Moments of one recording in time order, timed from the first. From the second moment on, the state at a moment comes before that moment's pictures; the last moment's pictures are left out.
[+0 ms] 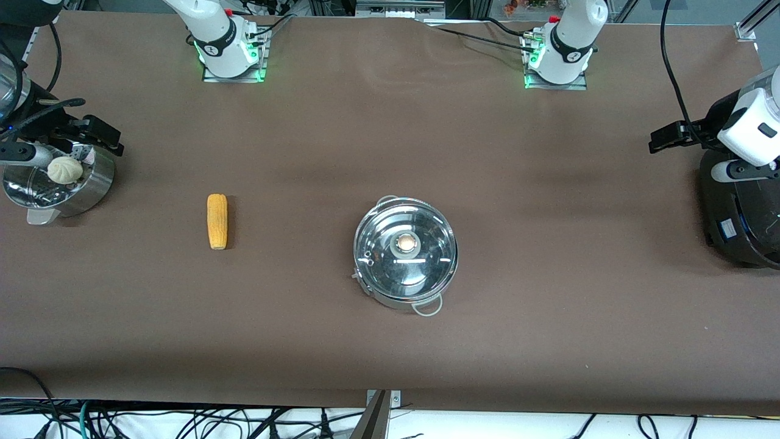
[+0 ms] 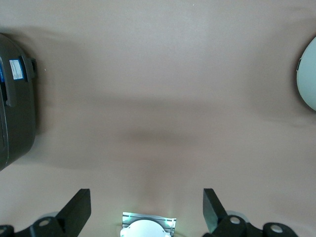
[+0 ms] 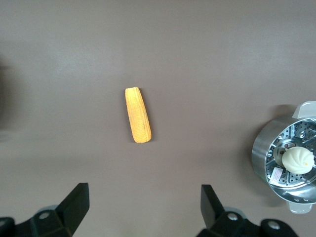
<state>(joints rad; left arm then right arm) 0.00 0.08 -0.02 -1.53 0.00 1.39 -0.13 0.01 -0.04 0.00 -1.72 -0.01 1.66 0.05</state>
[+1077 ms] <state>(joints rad) -0.01 0.09 -0.03 -1.52 -0.01 1.40 -0.15 0.01 0.05 0.00 -1.74 -0.01 1.65 0.06</state>
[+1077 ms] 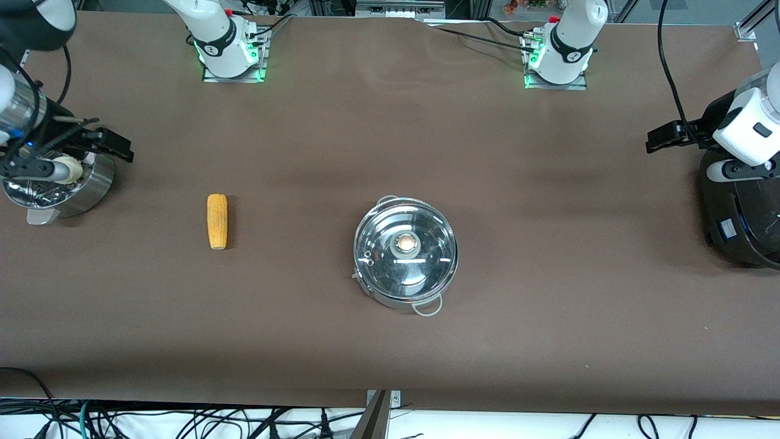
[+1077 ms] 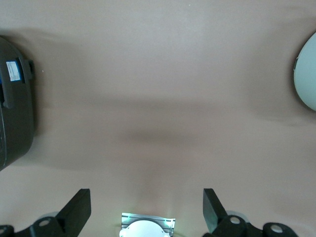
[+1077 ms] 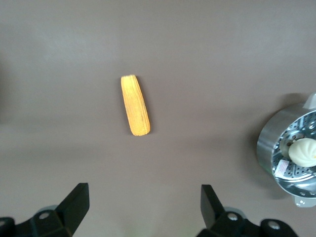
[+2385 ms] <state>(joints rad) -0.59 0.73 -0.04 -1.06 -0.15 1.87 -1.20 0.09 0.39 0.00 -2.06 -0.01 2.38 0.11</state>
